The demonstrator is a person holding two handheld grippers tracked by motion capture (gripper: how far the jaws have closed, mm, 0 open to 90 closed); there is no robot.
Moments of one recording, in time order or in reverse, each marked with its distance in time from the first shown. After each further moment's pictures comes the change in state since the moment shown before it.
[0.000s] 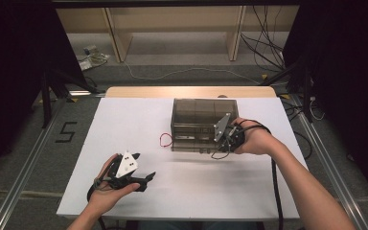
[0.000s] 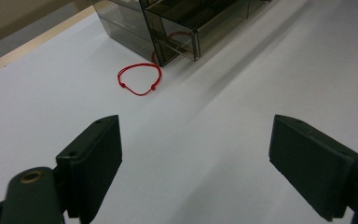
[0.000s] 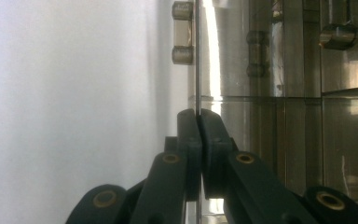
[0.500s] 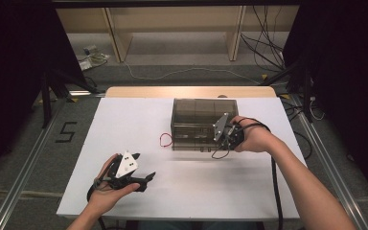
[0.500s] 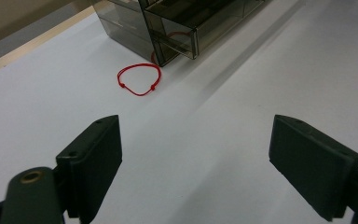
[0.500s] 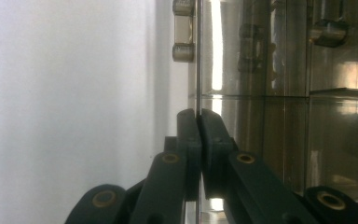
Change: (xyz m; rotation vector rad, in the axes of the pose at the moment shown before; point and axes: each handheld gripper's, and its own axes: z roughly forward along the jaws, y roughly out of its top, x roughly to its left) left arm 0.000 0.000 0.000 -0.001 -0.001 -0.001; right arm -0.006 0.001 0.003 0.031 -0.014 -0.040
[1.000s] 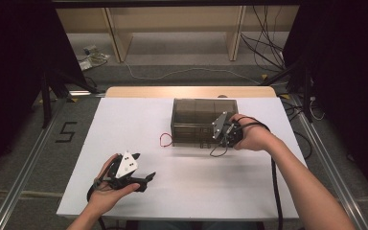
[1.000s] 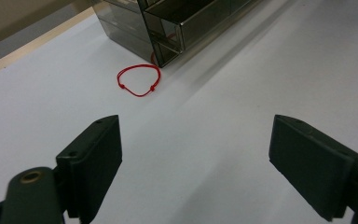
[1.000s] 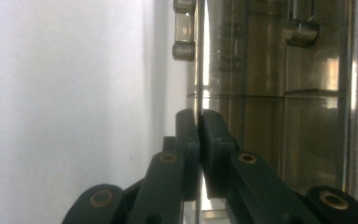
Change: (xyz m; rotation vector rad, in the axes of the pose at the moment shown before) left arm -0.001 0.000 0.000 -0.002 -0.002 0.004; right arm -0.007 0.001 0.002 0.010 -0.039 -0.001
